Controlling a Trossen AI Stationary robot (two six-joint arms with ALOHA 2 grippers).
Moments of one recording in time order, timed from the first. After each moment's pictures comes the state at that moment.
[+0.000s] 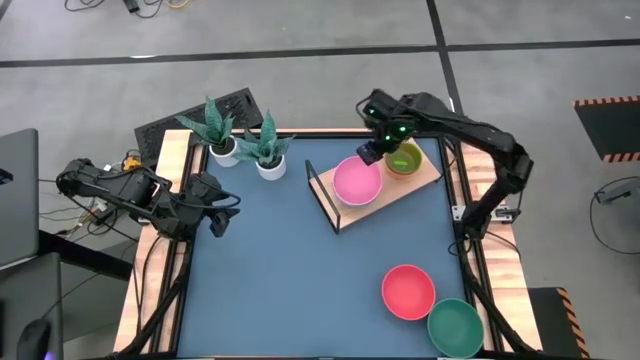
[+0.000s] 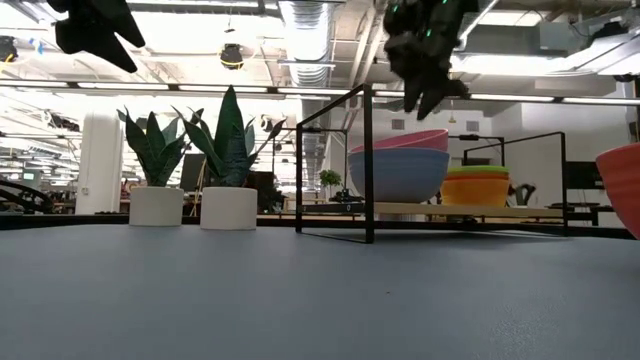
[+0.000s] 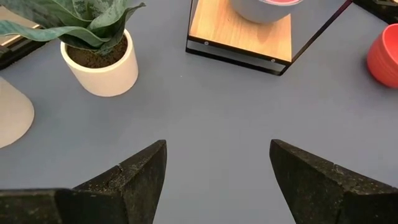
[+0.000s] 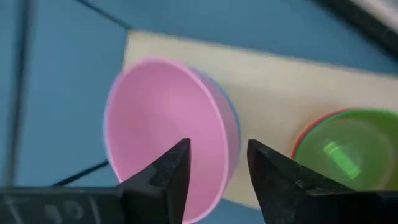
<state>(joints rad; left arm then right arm) -0.31 0.77 0.94 -1.04 -0.52 -0.86 -0.54 1.64 1.65 -1.22 -0.12 0.38</state>
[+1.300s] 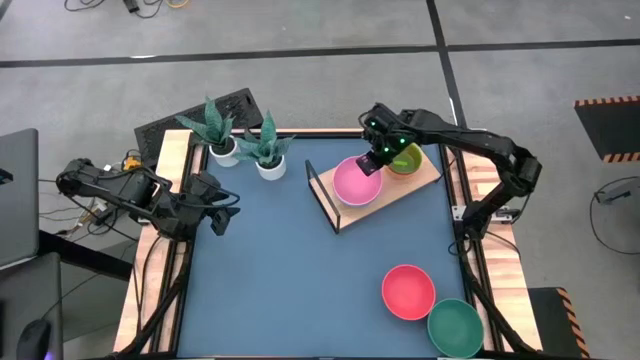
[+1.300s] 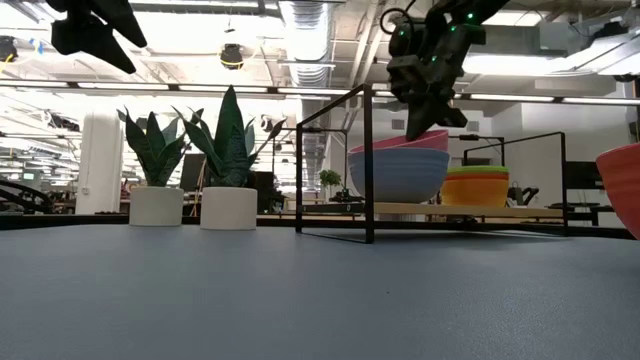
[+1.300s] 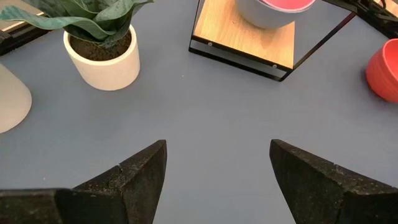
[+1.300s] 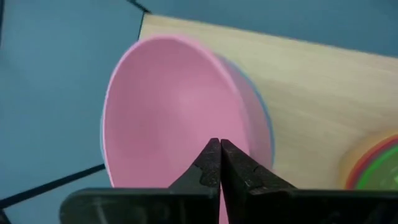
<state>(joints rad) -0.31 0.77 0.94 -1.04 -0.53 -0.93 -0.55 1.57 1.35 -0.92 -0.24 0.36</state>
